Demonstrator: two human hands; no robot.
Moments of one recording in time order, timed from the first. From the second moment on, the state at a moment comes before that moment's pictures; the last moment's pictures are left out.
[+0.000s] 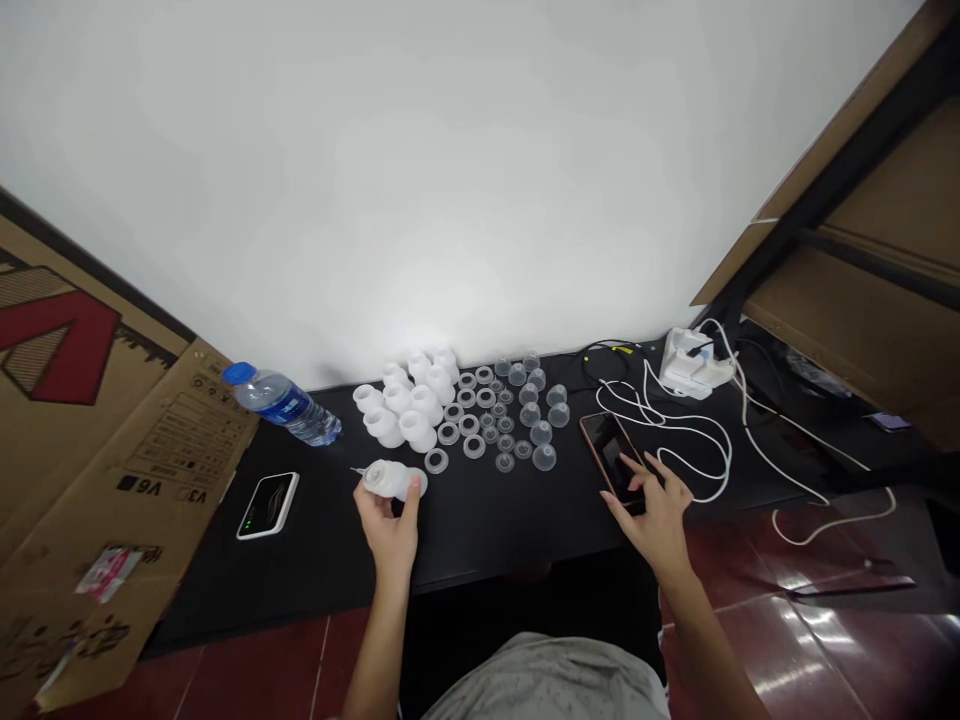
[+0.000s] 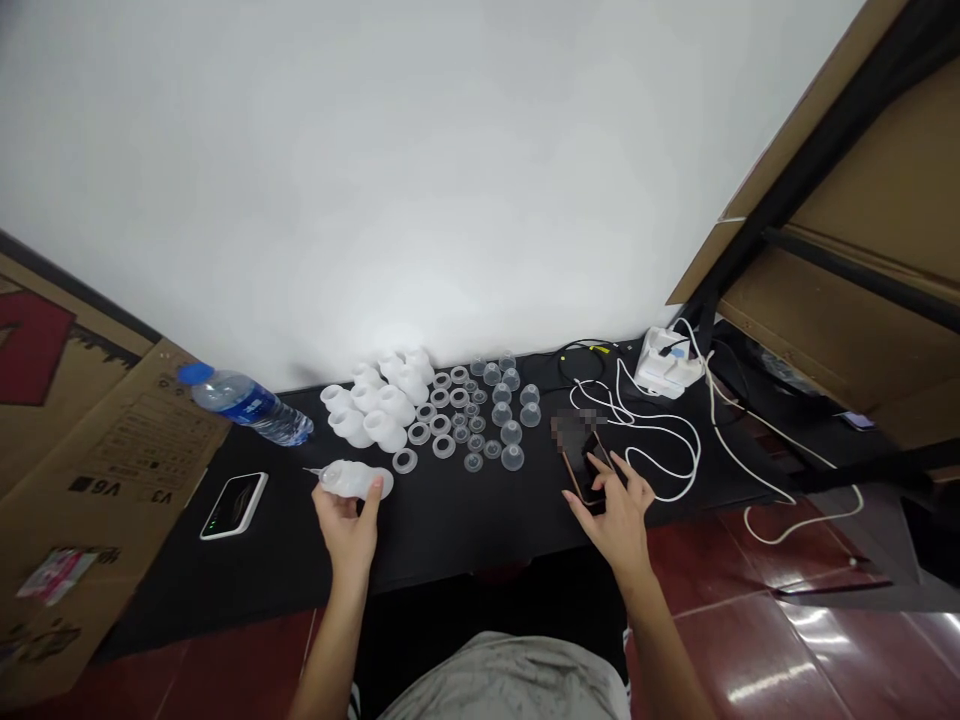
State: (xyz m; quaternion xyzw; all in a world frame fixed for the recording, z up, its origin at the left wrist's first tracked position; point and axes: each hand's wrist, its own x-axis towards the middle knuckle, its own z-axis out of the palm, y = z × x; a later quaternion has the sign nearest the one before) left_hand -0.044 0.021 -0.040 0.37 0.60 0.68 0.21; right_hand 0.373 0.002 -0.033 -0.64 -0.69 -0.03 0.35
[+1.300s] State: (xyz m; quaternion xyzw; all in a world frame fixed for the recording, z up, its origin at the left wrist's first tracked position) left_hand -0.047 0.023 -0.045 0.37 0.60 0.67 0.22; right_hand 0.369 -0.006 -0.027 -0.64 -0.70 -0.03 0.31
